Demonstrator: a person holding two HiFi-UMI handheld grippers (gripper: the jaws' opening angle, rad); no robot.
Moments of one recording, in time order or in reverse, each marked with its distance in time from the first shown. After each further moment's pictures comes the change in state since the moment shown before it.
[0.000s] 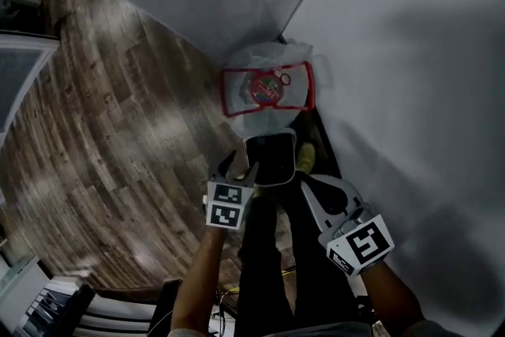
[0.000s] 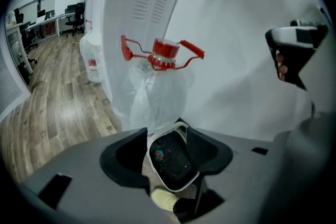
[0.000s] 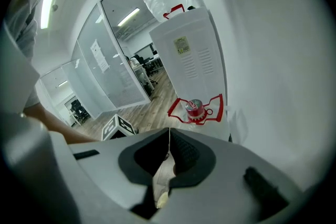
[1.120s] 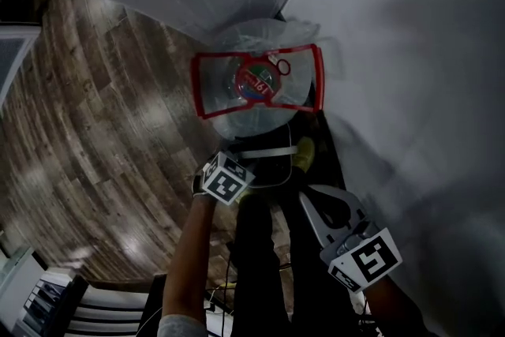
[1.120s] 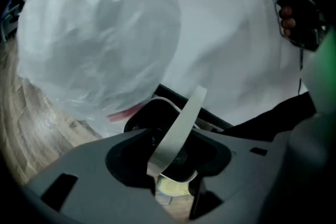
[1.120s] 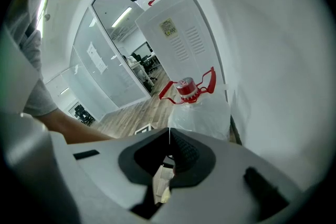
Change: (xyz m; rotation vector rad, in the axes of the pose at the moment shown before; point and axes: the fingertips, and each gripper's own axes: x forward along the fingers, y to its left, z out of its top) left arm 0.137 -0.008 -0.090 0.279 0.292 -0.265; right arm 0.034 -0.034 -0.063 0.081 0.040 0.046
